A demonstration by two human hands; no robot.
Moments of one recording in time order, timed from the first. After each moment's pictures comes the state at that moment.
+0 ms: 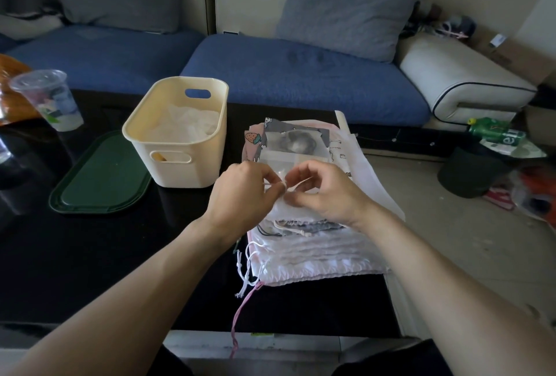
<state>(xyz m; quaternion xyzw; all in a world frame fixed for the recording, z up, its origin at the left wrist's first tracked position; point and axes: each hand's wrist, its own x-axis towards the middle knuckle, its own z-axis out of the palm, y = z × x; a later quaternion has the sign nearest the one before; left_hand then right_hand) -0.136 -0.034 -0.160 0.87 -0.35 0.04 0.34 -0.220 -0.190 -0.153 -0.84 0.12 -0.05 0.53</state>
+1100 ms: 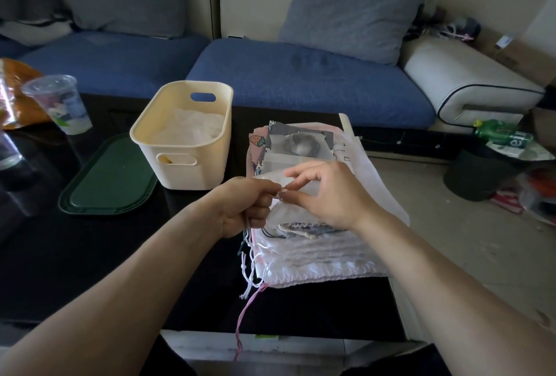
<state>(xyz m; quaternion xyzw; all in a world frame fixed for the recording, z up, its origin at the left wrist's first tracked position) -0.123 -0.032 -0.157 0.64 -0.07 -0.47 0.60 -0.218 -0.184 -0.148 -0.92 0.06 -0.14 0.36</state>
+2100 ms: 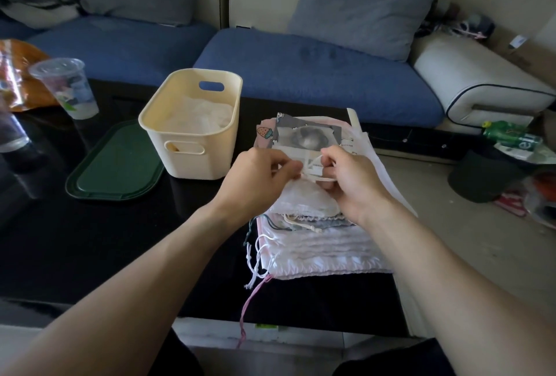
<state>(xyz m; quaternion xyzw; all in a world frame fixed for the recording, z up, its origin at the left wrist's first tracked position) -0.132 -0.029 -0.148 0.82 -0.35 -0.02 0.44 -0.205 -0.177 -0.139 -0.59 0.32 -0.13 0.73</state>
